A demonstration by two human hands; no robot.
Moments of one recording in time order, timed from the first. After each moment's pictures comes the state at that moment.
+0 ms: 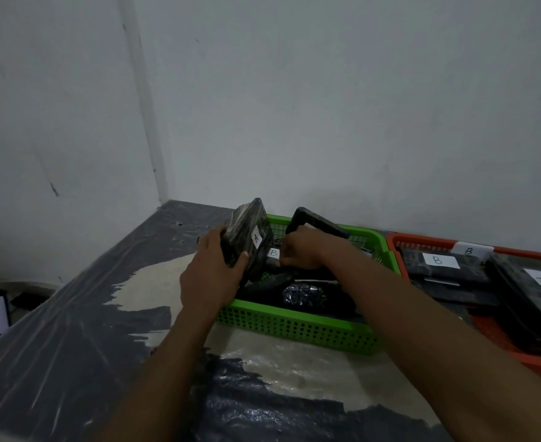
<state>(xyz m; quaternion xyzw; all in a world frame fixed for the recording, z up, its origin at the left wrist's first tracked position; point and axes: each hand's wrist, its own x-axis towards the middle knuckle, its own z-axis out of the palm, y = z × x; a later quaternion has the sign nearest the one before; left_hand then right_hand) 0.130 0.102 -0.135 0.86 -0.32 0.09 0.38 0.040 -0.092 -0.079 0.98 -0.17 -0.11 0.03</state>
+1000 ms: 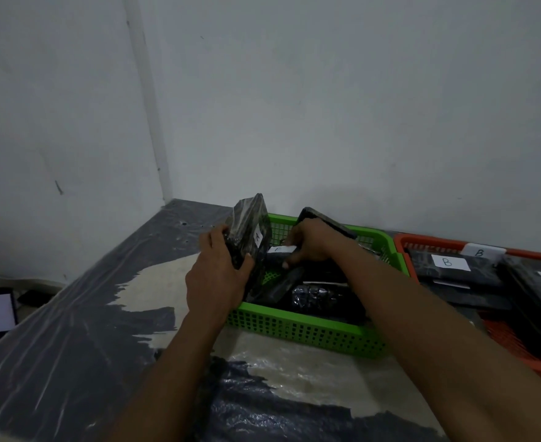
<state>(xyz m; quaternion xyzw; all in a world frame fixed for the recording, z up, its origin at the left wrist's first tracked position) 0.125 0.101 -0.136 0.86 -0.33 0.14 0.37 0.048 -0.108 -0.083 0.96 -0.24 0.00 -0.16</state>
